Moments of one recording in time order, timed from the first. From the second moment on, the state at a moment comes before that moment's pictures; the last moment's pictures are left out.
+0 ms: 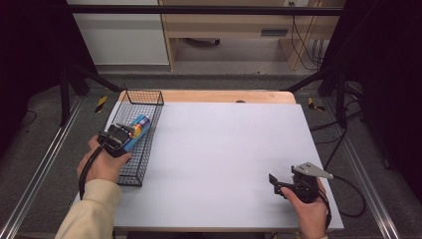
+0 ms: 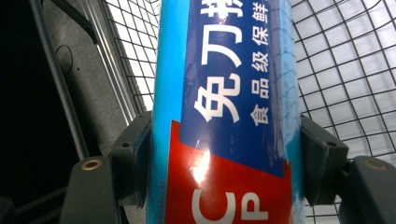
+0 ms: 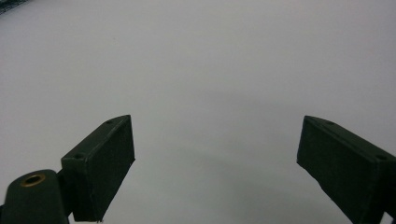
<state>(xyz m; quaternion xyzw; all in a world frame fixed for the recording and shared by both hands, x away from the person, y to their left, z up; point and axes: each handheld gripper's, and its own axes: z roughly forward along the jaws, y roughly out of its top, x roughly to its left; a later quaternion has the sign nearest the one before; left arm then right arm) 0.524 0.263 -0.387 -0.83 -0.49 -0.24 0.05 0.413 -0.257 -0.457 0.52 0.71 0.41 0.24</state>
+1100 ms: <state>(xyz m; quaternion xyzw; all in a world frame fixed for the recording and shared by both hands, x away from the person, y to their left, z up) 0.526 0.258 -0.391 -0.84 -0.48 -0.25 0.07 0.413 -0.257 -0.458 0.51 0.71 0.41 0.24</state>
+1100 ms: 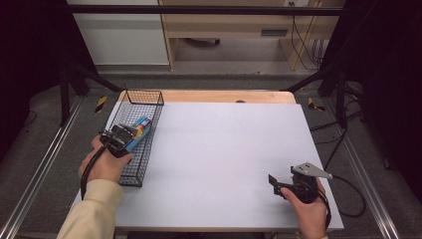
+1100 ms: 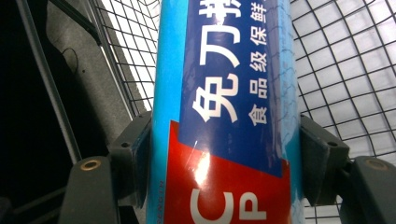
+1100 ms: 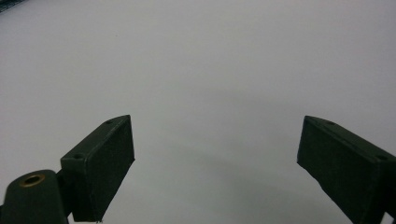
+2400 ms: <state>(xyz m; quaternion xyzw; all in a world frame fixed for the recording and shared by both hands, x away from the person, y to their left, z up) 0.486 0.223 -0.335 -0.84 -0.40 -0.30 -0.20 0.416 -0.259 -0.460 0.52 0.72 0.39 0.26</state>
